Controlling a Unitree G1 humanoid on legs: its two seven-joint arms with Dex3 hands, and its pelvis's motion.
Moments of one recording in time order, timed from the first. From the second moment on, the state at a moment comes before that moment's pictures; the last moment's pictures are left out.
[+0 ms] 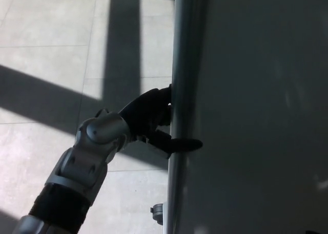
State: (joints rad) left_arm -0.59 0.19 -0.27 0.42 -0.04 0.16 -0.52; right_arm -0.02 -0.30 -0.18 1.19 0.04 -0.61 0.20
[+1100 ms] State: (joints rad) left_arm -0.51 0.02 -0.16 0.48 -0.02 0.08 -0.33; right_arm -0.04 -0.30 -0.14 1.22 0.02 -0.62 0.21
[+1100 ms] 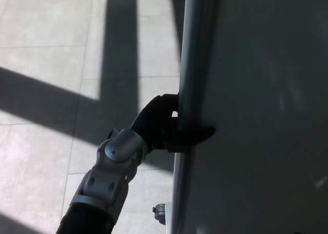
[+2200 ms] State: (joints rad) left_arm -0.50 0.45 0.02 0.56 -0.18 0.13 -0.66; right_arm -0.08 -0.31 -0.13 1.21 0.01 -0.59 0.20
